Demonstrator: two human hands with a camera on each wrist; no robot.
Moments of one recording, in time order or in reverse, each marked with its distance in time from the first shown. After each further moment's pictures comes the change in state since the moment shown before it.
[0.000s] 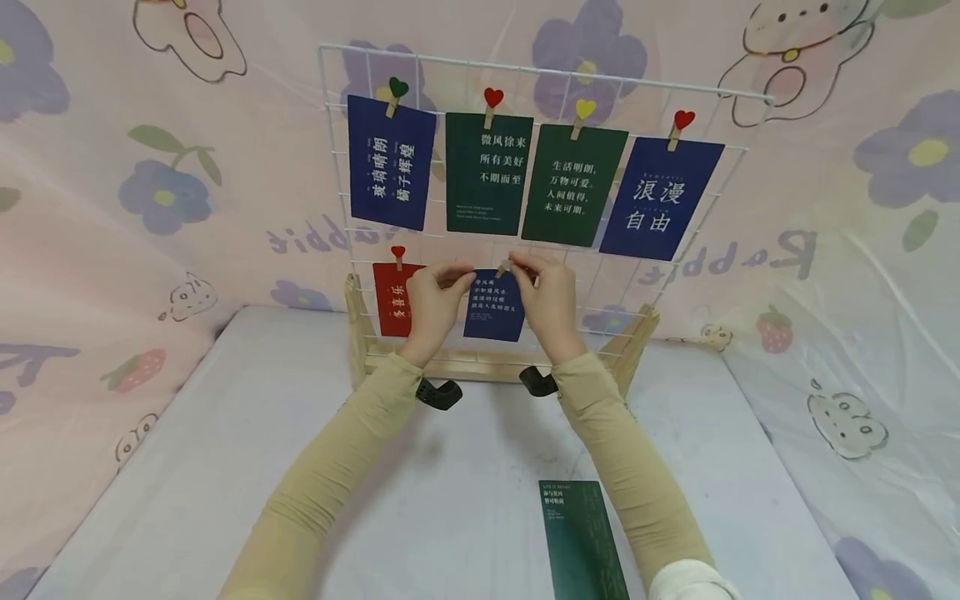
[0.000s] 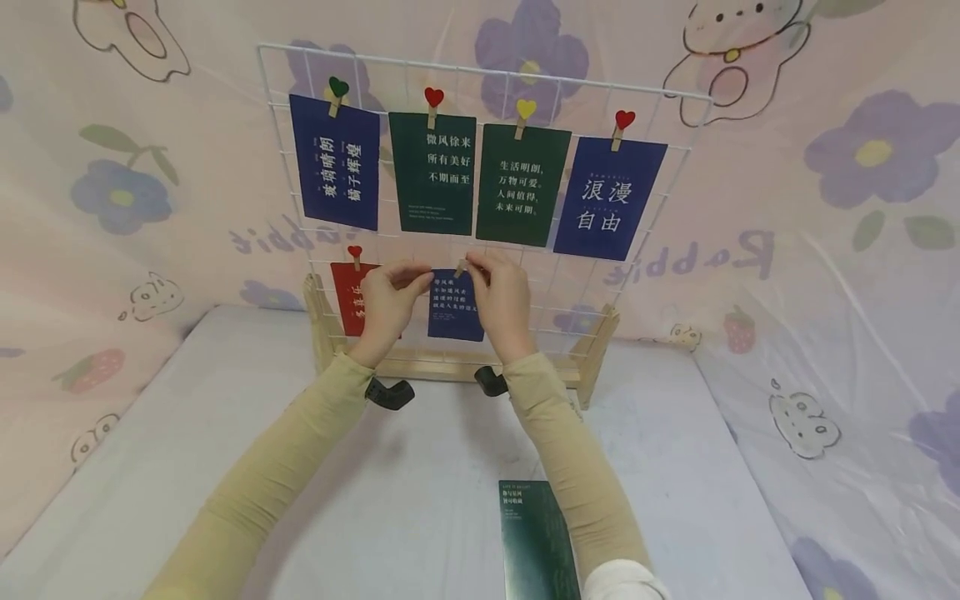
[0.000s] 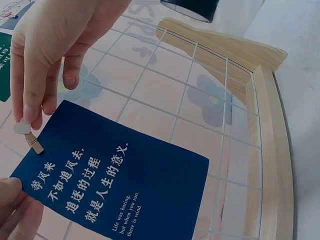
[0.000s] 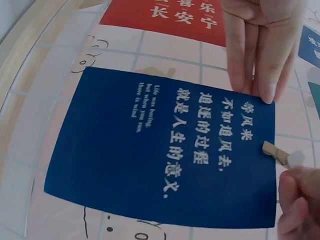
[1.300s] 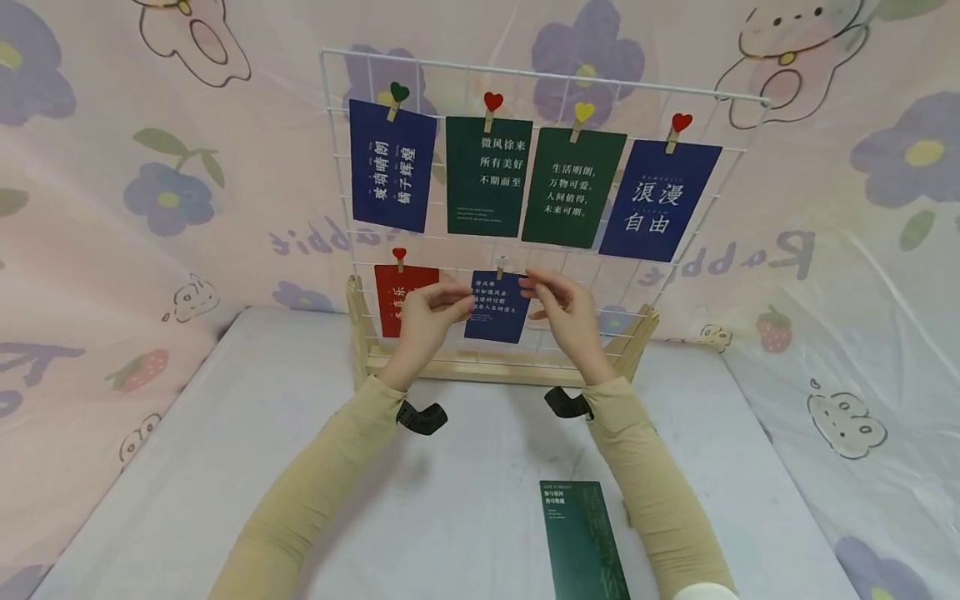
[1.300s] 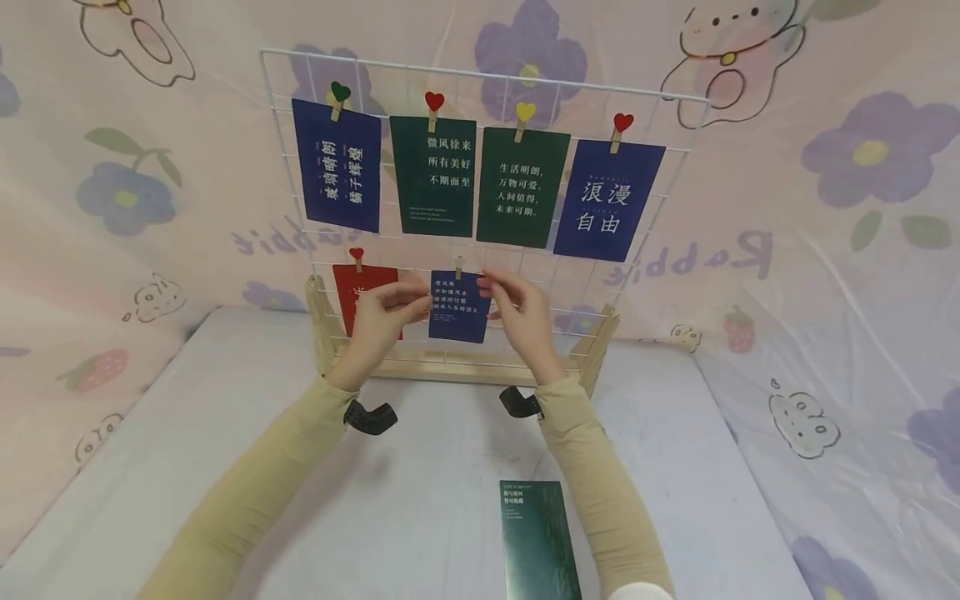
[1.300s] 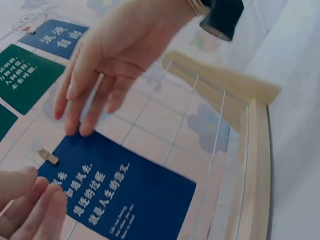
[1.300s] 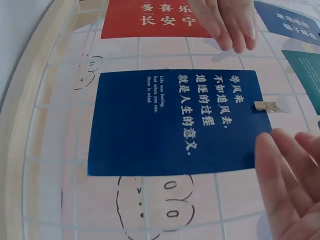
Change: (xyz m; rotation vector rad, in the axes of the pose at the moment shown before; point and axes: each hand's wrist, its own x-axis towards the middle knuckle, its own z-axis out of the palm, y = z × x) left_hand -0.023 0.012 -0.024 -0.275 -0.213 -0.225; right_hand -0.027 0.009 -0.037 0.544 -0.227 0.100
